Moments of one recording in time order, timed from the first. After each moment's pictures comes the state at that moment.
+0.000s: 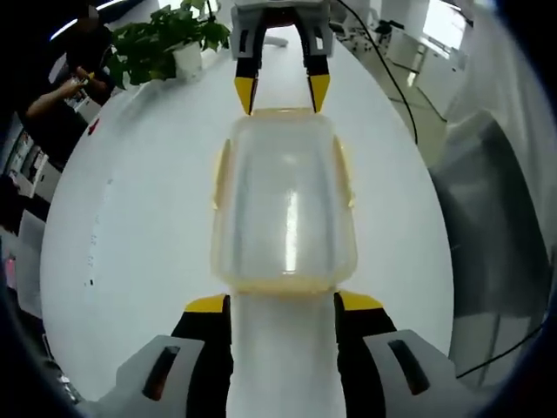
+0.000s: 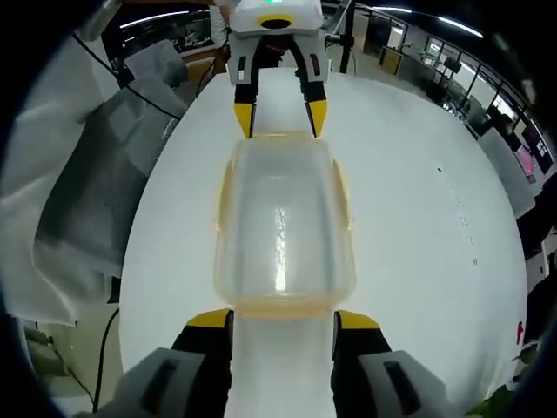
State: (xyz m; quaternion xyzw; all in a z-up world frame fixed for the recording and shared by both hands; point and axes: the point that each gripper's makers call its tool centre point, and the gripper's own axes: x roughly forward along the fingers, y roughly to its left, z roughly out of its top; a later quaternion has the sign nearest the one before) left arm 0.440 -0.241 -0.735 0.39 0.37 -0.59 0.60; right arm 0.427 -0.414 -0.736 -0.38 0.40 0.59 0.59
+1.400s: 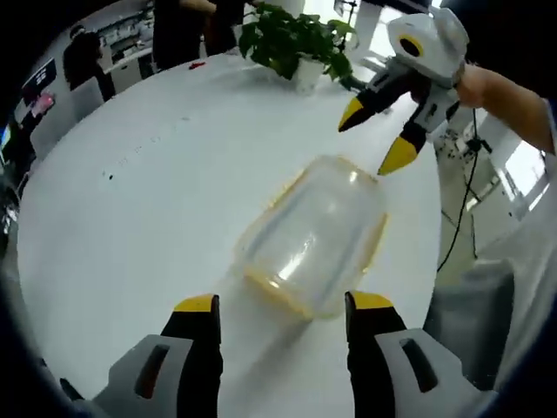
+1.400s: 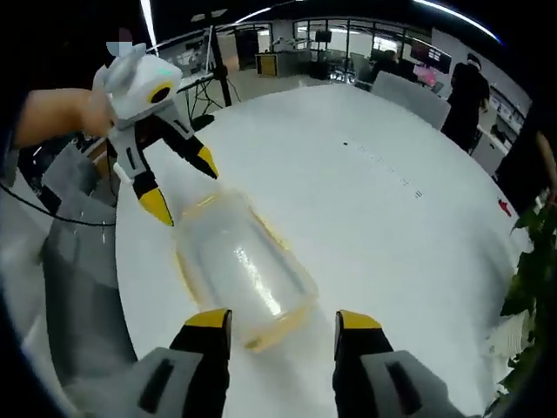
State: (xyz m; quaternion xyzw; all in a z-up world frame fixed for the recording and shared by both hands) left arm 0.443 -0.247 -0.721 0.12 0.47 -0.42 0.77; right arm 0.444 -0.401 -0.702 -0.17 0.46 0.41 0.77
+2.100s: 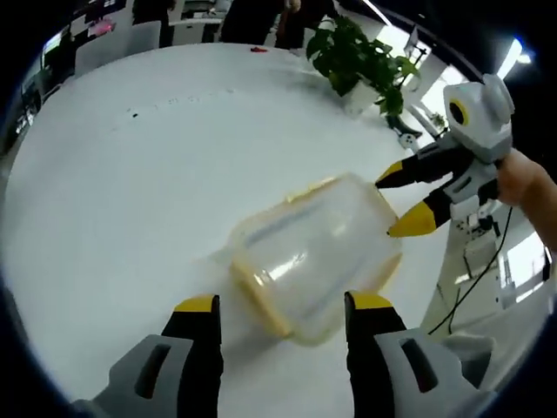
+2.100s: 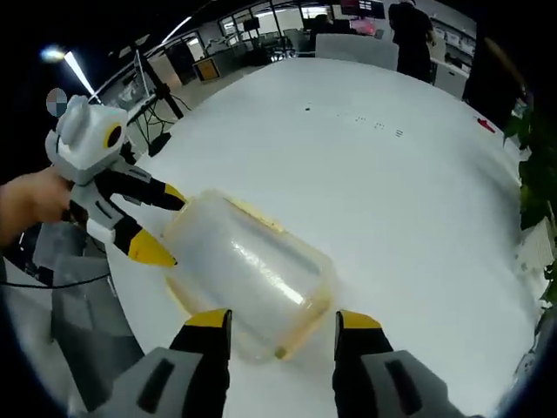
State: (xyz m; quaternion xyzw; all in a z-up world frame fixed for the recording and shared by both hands) left arm 0.437 -0.261 -0.742 0.00 0.51 -0.35 0.79; right arm 0.435 -0.394 -0.735 -0.07 0.53 0.32 0.78
